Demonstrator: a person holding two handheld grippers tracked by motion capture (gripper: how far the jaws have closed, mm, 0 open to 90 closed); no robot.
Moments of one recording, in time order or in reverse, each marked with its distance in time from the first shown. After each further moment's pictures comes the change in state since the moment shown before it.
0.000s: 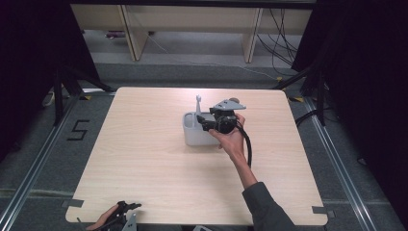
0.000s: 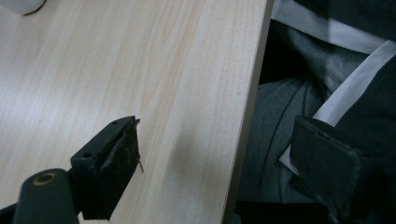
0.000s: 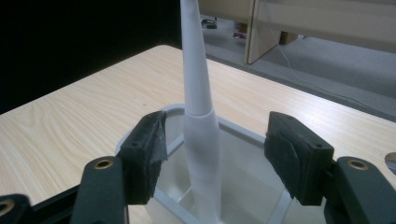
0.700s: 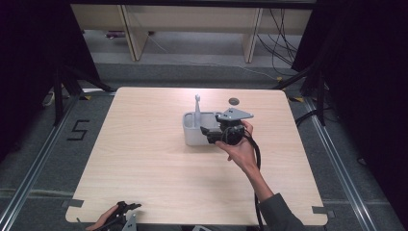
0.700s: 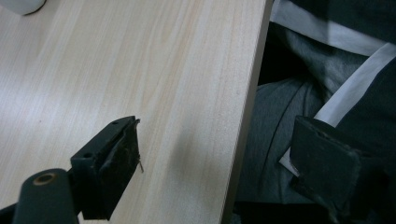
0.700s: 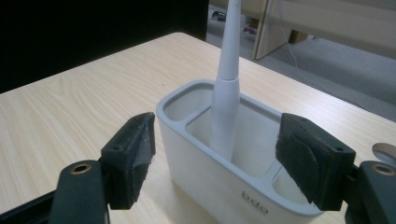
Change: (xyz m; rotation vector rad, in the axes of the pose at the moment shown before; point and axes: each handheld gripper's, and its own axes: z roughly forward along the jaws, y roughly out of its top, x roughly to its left) left arm -0.001 0.000 0.000 -0.003 0.009 -0.005; right arm 0.017 -0.006 -0.044 0.038 0.045 -0.075
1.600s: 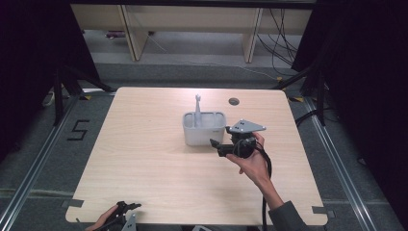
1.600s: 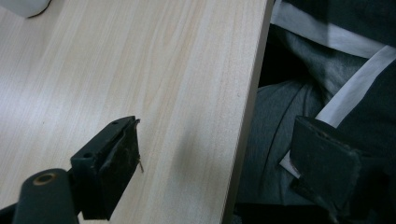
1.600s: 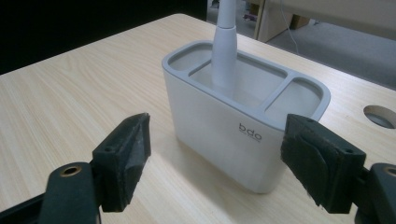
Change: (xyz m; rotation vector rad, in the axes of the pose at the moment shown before) left arm 0.001 0.001 -0.002 0.006 -0.008 0.006; right arm -0.001 -0.029 -0.034 0.041 -0.017 0.013
